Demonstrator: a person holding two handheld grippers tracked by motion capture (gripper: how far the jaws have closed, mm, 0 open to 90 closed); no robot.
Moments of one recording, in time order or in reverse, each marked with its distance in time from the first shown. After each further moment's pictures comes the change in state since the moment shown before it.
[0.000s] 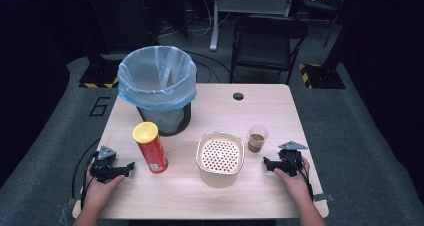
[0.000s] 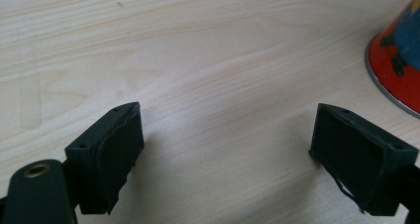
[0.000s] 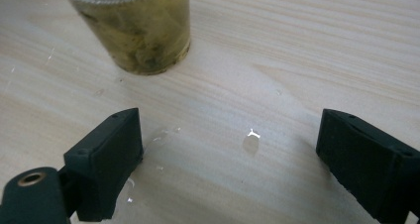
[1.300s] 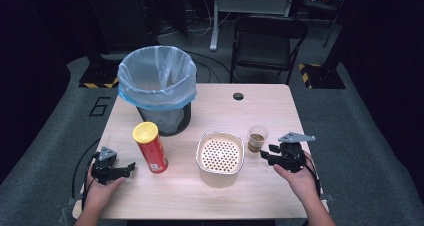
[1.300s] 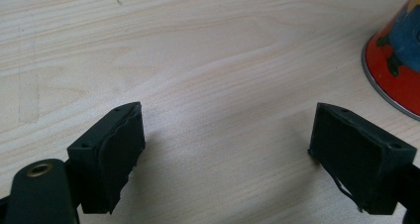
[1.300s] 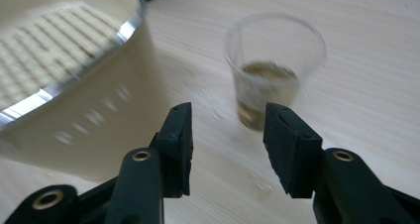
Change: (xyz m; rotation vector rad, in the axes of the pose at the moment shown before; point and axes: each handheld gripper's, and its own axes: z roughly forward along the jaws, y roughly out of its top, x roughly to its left) left arm -0.005 -0.002 -0.001 -0.006 0.021 -0.020; right arm 0.045 0.067 -0.088 -0.043 0.211 -0.060
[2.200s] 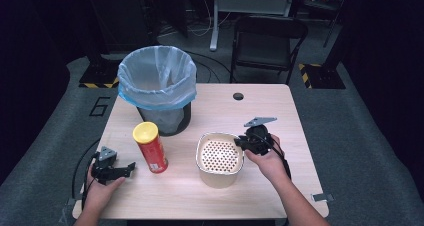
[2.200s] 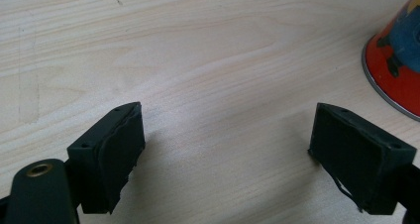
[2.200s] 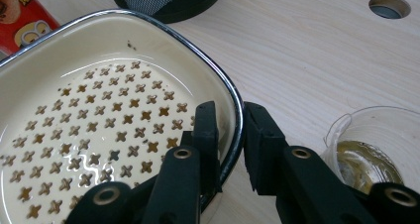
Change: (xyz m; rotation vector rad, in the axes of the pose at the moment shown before) left arm 0.000 0.000 0.000 0.000 0.005 0.006; right arm 0.044 0.054 0.059 0.090 0.072 -0.077
